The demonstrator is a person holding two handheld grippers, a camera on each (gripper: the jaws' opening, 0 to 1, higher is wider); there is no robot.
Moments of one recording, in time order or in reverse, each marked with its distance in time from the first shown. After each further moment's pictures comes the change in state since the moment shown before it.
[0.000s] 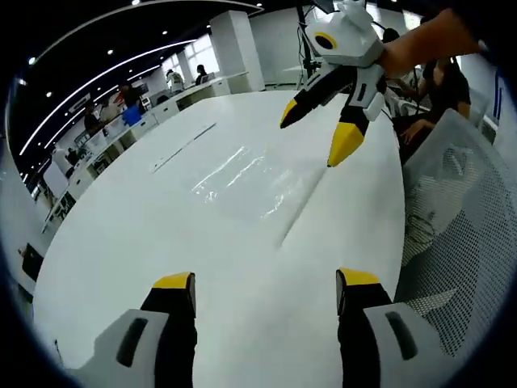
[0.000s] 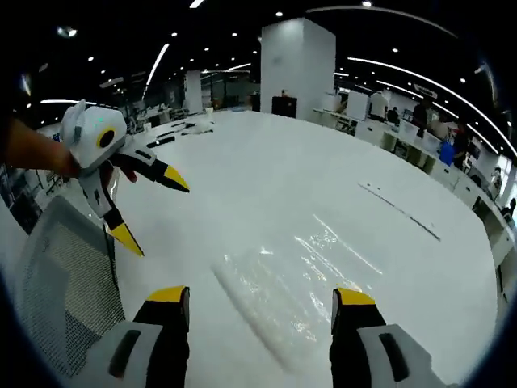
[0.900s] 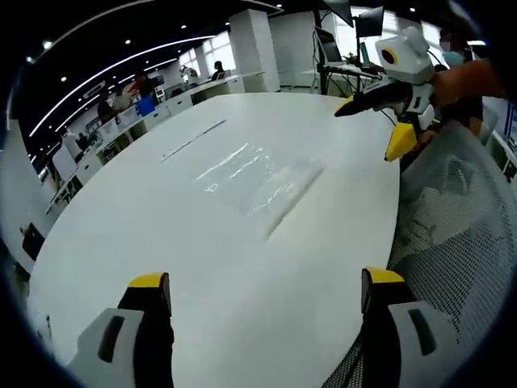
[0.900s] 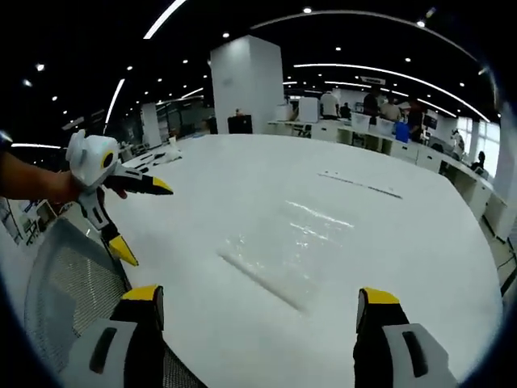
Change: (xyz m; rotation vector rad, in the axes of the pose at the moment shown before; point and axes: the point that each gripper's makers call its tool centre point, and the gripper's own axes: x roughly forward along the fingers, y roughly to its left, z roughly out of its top) left arm -0.015 -0.022 -0.010 -0.055 0.007 0.031; right arm -0.056 0.020 -0.040 0.186 -0.111 -0.155
